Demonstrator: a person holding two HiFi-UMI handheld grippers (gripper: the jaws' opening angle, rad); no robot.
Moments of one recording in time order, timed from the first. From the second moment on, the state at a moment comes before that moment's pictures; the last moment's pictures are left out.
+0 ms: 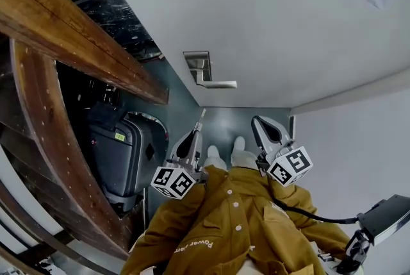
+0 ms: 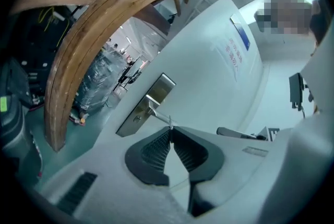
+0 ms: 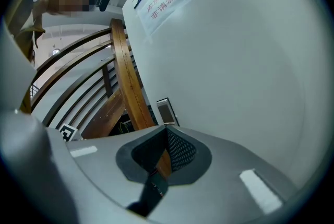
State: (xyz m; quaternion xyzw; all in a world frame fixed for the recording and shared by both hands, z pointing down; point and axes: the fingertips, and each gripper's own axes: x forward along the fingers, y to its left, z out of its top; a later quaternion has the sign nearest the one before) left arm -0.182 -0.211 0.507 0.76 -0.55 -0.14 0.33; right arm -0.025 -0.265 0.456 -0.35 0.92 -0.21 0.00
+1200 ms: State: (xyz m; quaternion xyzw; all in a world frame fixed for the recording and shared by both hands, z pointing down) left arm -0.196 -0.336 0.615 0.52 -0.49 -0.45 0.53; right arm 0.044 -0.320 0.477 -0.39 0.89 -0.24 0.01
